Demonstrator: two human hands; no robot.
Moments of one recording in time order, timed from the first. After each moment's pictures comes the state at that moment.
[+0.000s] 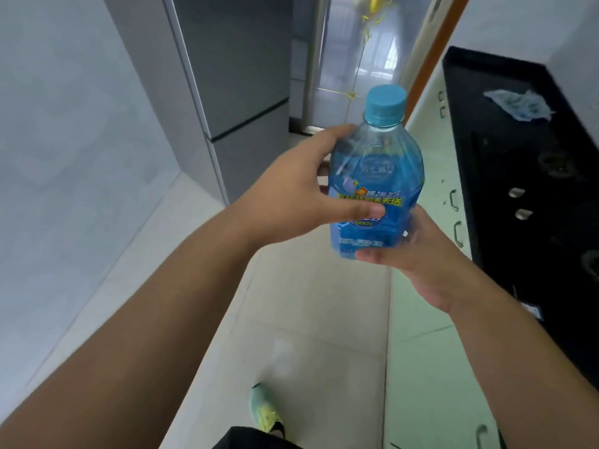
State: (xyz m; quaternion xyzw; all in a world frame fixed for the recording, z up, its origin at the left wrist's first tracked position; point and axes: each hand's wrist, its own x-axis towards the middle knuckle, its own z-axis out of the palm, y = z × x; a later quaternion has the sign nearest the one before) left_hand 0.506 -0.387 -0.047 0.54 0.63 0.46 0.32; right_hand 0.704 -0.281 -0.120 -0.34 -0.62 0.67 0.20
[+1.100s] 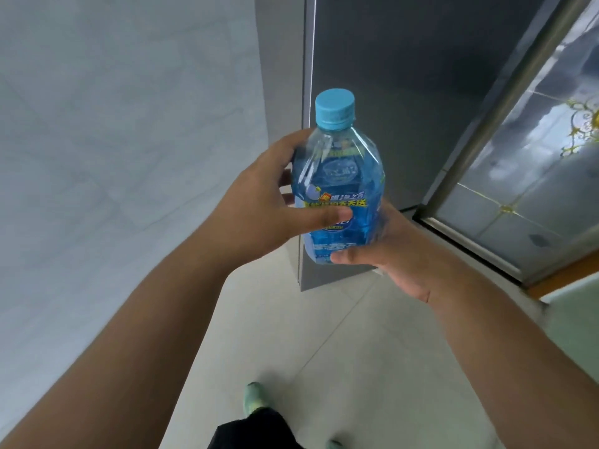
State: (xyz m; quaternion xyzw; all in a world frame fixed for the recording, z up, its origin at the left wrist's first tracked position) left_hand 0.113 -0.178 -0.020 0.31 0.79 0.52 0.12; right_hand 0.189 0.025 -0.096 -0.10 -0.72 0.68 -0.06
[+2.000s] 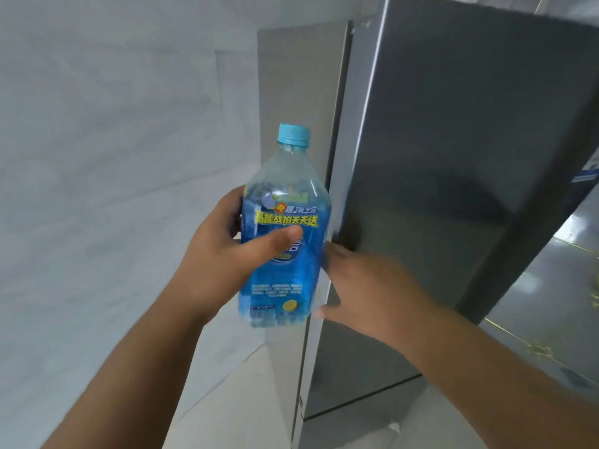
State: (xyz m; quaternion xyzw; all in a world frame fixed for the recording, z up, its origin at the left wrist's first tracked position) left_hand -0.211 -0.110 0.032 0.24 0.71 0.66 0.05; right_hand -0.132 0.084 0.021 0.03 -1.00 -0.03 0.05
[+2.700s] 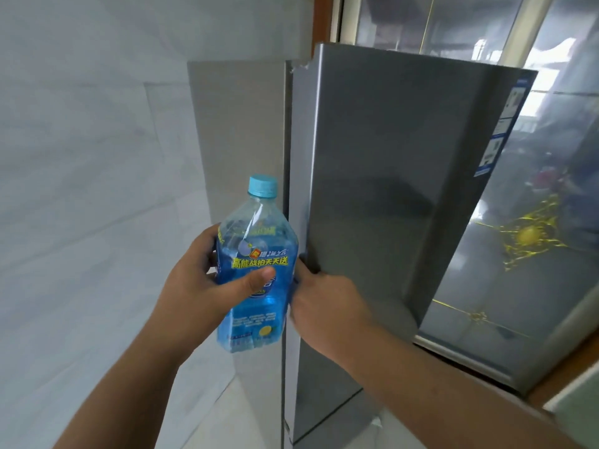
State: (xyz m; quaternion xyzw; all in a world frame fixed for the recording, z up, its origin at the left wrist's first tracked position) left_hand -0.235 -0.107 0.017 0.29 0.71 0.63 0.08; right_hand -0.151 0.063 -0.019 -0.06 -0.98 -0.13 0.13
